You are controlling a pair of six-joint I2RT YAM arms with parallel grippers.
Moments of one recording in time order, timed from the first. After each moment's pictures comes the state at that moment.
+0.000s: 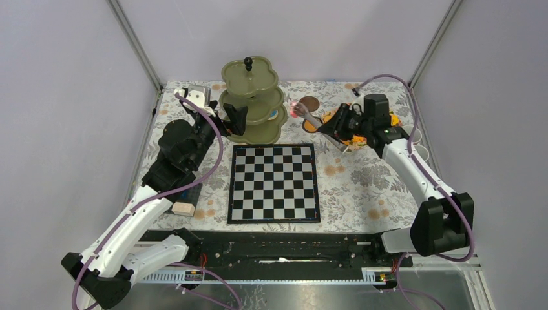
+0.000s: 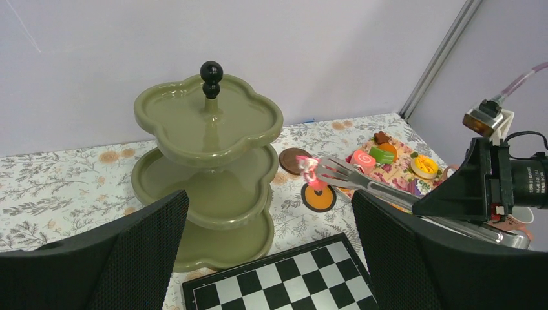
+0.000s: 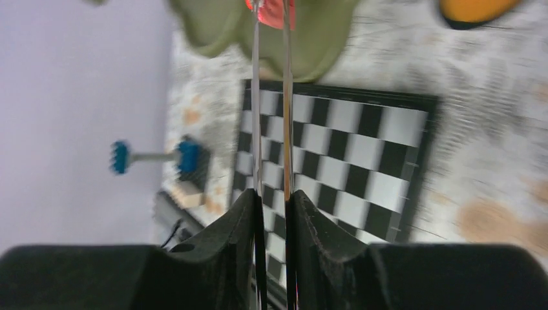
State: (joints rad) left arm -0.59 0.92 1.05 -0.05 -0.22 -0.16; right arm 0.18 1.37 1.09 -0.35 -0.49 0.60
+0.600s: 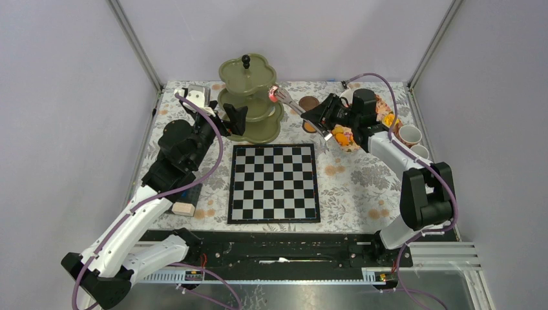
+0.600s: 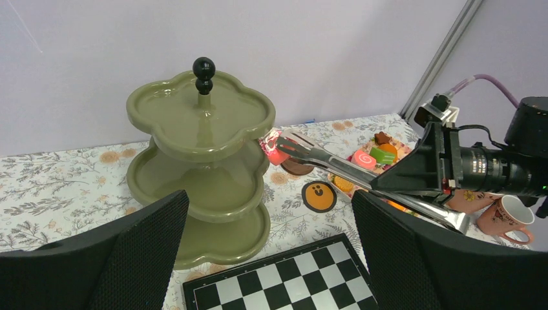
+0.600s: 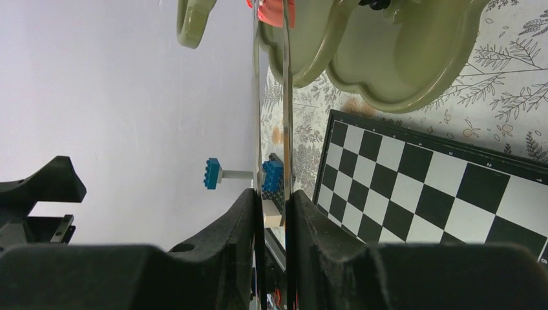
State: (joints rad) left arm -0.59 0.92 1.05 -0.05 -0.22 -0.16; right arm 0.25 1.58 1.08 0.18 -0.70 0.98
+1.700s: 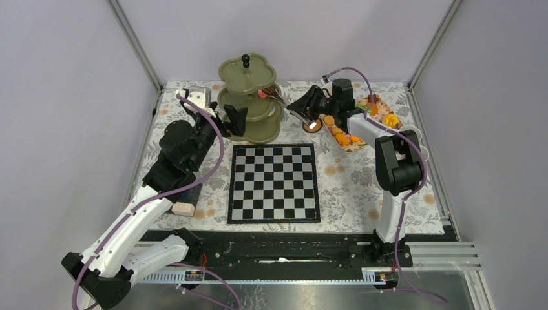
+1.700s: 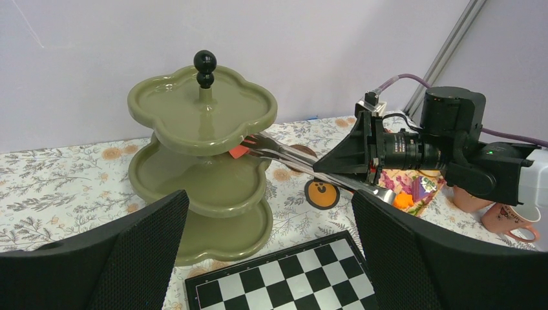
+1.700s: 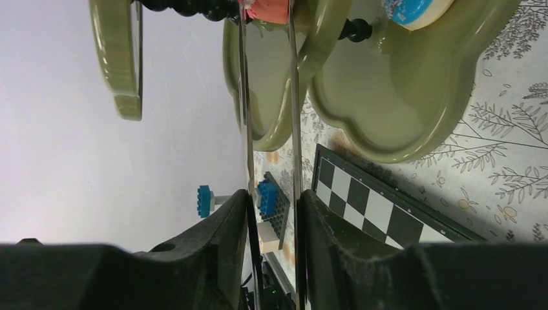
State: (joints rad) left arm -0.59 0.92 1.04 -0.05 -0.23 -0.15; right arm 0.29 1.98 1.39 0.23 -0.72 1.05
